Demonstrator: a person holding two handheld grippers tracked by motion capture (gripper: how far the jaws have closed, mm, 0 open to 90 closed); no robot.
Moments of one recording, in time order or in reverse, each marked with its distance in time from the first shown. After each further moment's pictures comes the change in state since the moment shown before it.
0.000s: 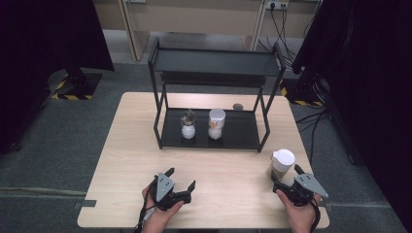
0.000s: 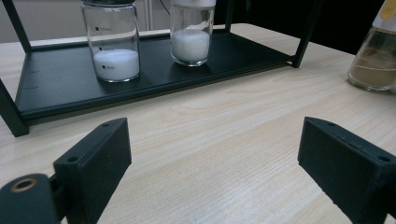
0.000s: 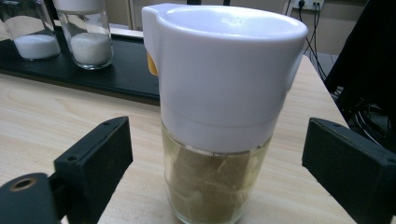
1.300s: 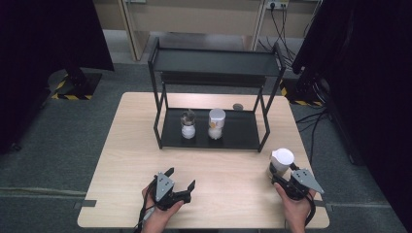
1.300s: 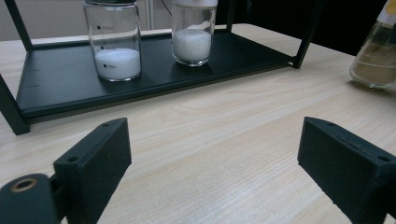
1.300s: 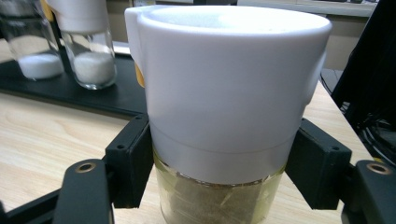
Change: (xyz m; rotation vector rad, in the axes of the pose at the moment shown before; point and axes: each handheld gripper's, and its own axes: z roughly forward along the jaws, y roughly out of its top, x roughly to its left) left arm 0.001 0.000 0.000 0.001 0.003 -0.009; right arm 0.003 0.001 0.016 -0.079 0.021 0.021
